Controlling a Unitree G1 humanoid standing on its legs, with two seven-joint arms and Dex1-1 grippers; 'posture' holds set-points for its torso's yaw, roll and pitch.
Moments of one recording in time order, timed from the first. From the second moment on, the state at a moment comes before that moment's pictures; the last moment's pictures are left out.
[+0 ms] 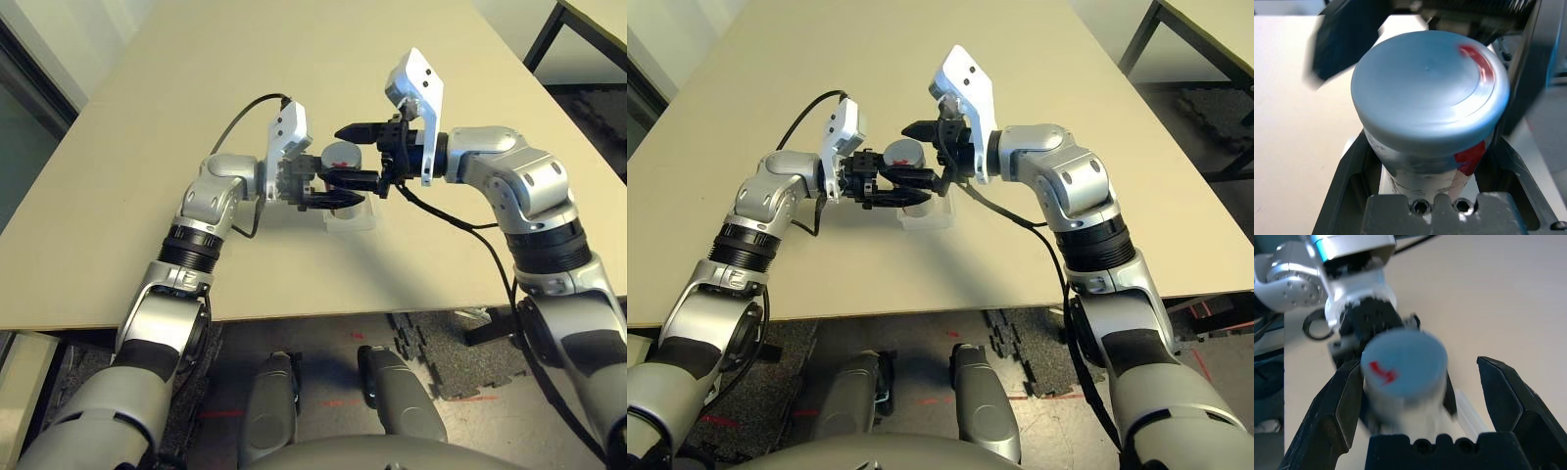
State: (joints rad) left arm -0.83 0.38 -0.15 0.41 -0.27 0.30 -1.26; right arm -0.86 -0.51 0.14 -0.03 0.45 0.76 0.93
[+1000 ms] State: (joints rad) left arm -0.82 0.37 -0.15 0.44 -0.27 0.28 -1.27; right arm -0.86 -0.48 0.14 -0.11 0.51 0.85 0.87
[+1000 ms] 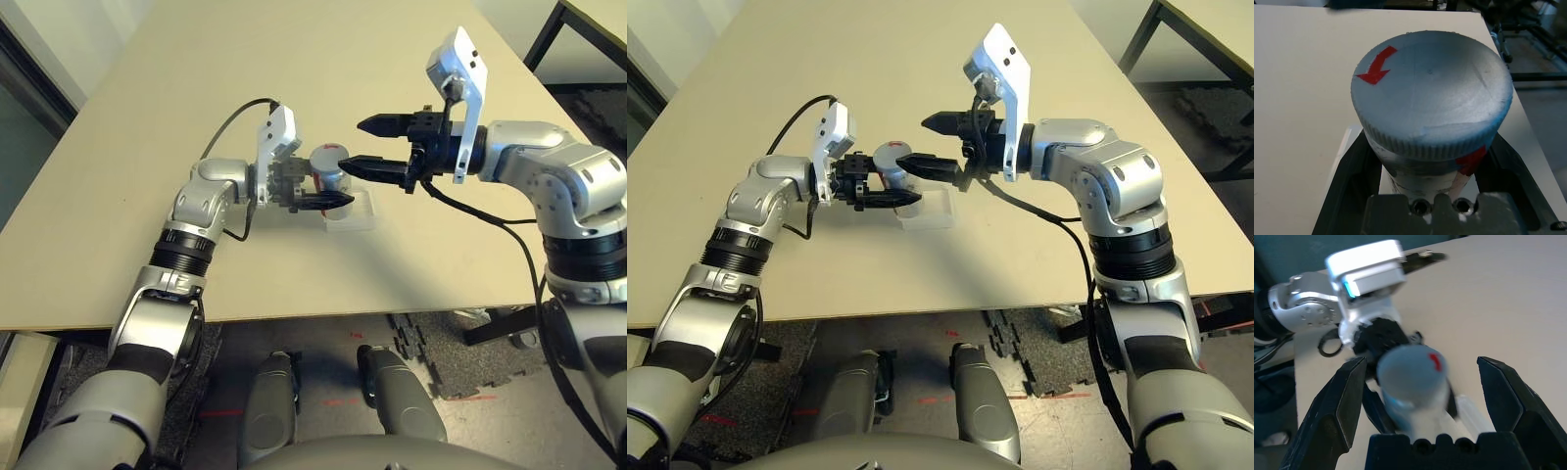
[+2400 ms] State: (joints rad) left arm -0.84 0.36 -0.15 0.45 -0.27 0.26 -1.27; right arm -0.81 -0.57 0.06 -0.11 0.49 0.88 0.86
